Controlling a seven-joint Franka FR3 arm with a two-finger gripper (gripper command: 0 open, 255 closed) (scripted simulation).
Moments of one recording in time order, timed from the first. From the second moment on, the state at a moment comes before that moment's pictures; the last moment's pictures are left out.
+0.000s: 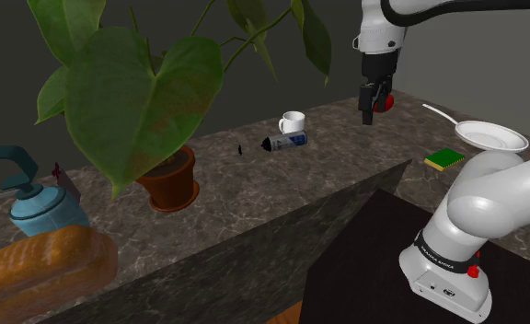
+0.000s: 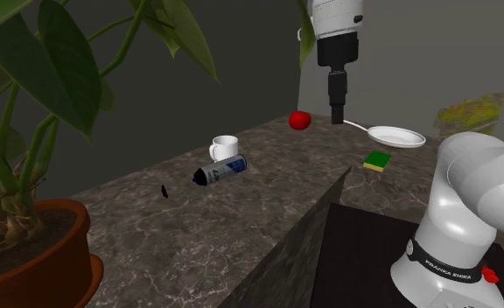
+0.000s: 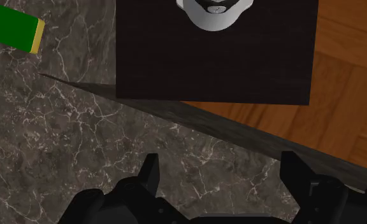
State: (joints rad) arm -0.02 -0.75 0.01 -2.38 -0.03 1.45 -0.08
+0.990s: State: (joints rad) arm -0.06 -0.32 -0.12 -2.21 -0.08 1.76 -0.24
